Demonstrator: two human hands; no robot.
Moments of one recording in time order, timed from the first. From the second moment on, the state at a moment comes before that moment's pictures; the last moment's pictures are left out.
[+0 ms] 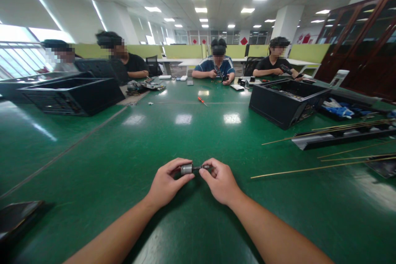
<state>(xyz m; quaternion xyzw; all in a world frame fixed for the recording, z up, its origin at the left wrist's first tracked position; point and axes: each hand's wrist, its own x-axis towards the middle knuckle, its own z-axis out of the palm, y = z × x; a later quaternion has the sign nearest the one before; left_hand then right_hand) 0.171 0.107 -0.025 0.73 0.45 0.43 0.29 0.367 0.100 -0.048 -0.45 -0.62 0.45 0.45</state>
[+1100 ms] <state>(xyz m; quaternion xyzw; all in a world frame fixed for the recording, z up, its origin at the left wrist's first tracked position) 0.170 0.110 -0.027 0.70 0.46 0.44 0.32 0.369 0.106 -0.056 -0.46 -0.58 0.46 0.48</state>
